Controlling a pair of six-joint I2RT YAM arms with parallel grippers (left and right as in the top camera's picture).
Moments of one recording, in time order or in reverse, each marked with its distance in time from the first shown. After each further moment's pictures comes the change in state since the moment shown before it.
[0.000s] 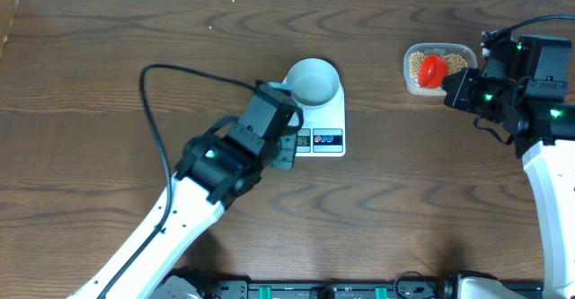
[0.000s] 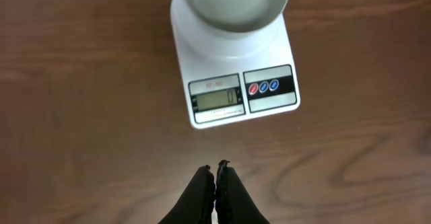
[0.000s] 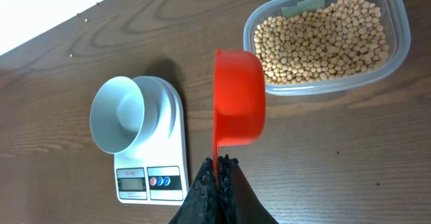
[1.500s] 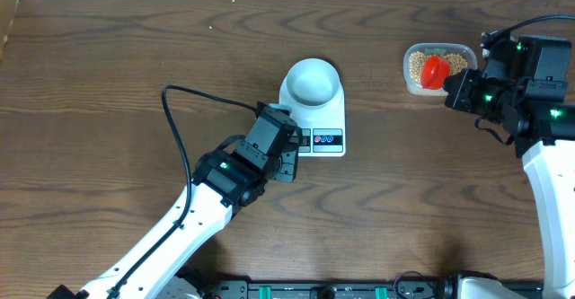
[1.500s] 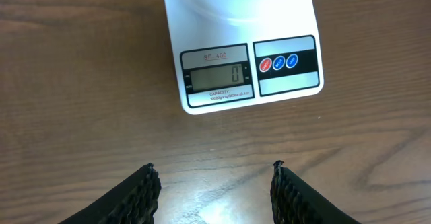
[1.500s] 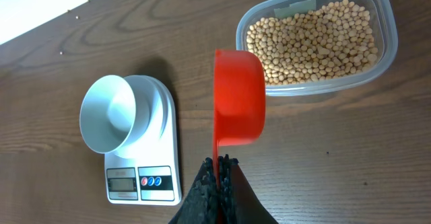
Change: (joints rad) left arm 0.000 -0.003 -0.261 0.230 0.030 -0.024; right arm 0.000 0.000 0.000 -0.005 0.023 -0.021
